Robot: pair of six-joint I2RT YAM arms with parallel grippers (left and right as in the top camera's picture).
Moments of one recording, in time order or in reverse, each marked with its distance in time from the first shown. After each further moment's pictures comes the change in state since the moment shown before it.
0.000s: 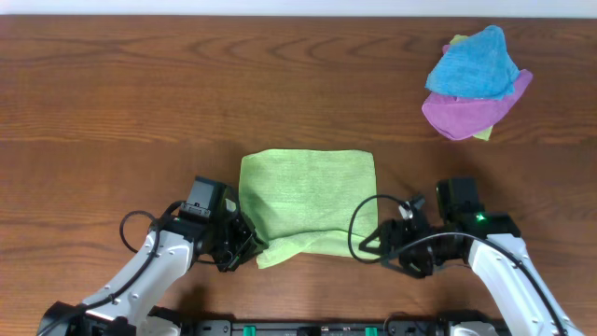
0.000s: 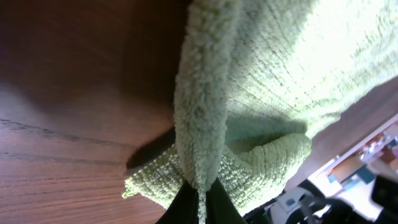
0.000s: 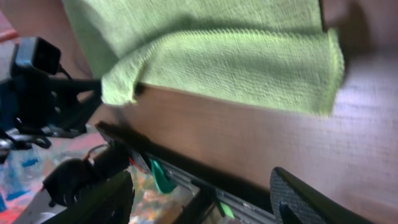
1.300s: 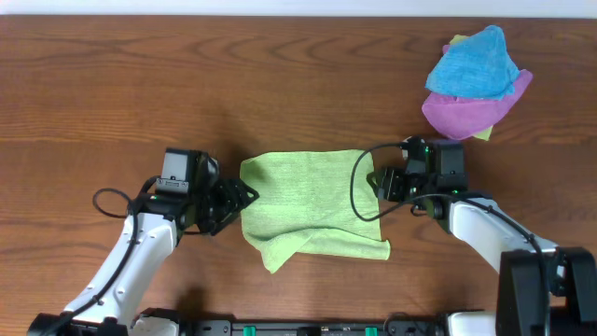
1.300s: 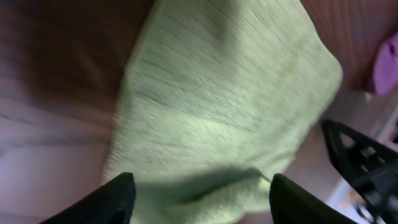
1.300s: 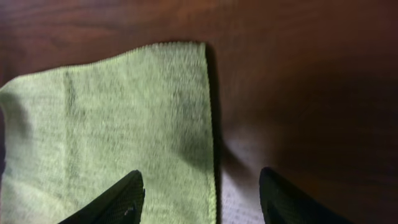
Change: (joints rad) left arm 0.154 0.001 0.171 -0.023 -0.134 0.246; right arm 0.020 0.360 0.031 0.839 0.348 -0.121
